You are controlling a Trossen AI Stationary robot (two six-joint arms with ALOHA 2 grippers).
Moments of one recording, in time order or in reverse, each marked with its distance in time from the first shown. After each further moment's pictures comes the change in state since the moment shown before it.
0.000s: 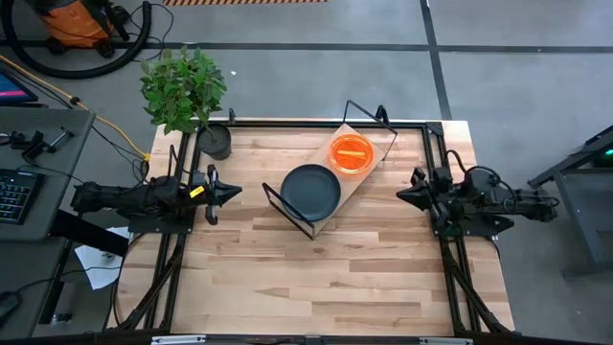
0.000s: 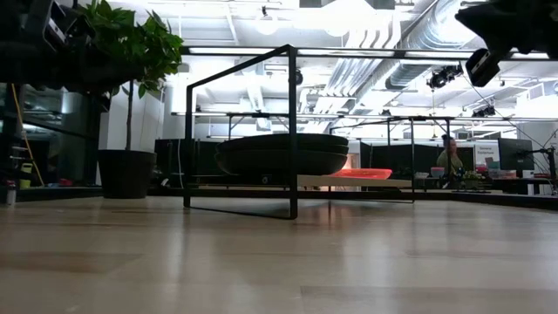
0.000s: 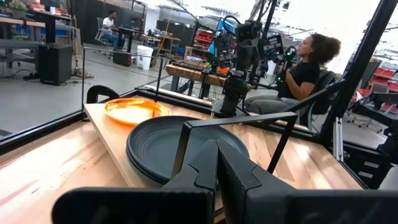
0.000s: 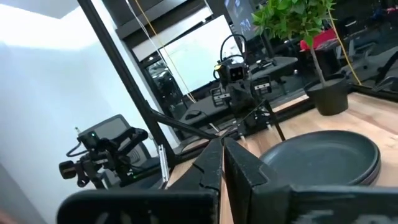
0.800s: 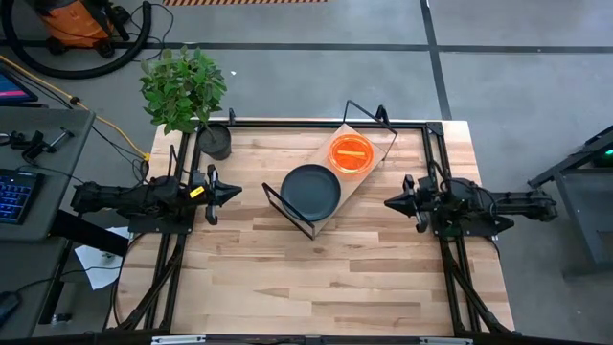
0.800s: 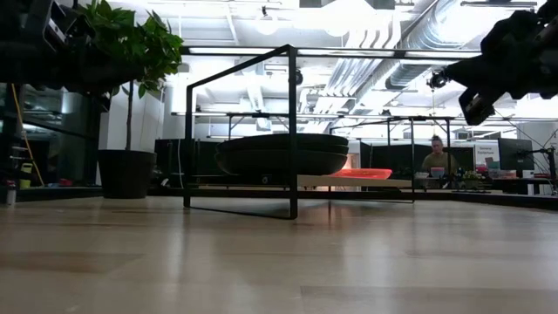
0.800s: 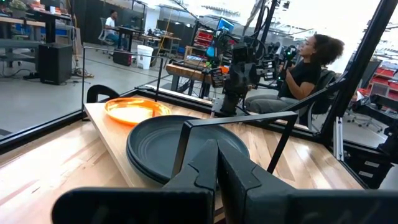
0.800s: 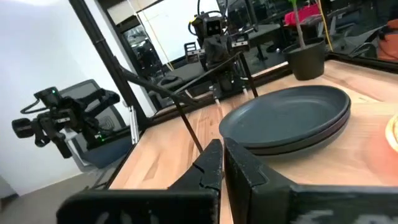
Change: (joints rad) left arm 0.000 0.000 0.000 -0.001 0.000 0.000; right arm 0.001 0.010 -0.168 0.034 0.019 -0.084
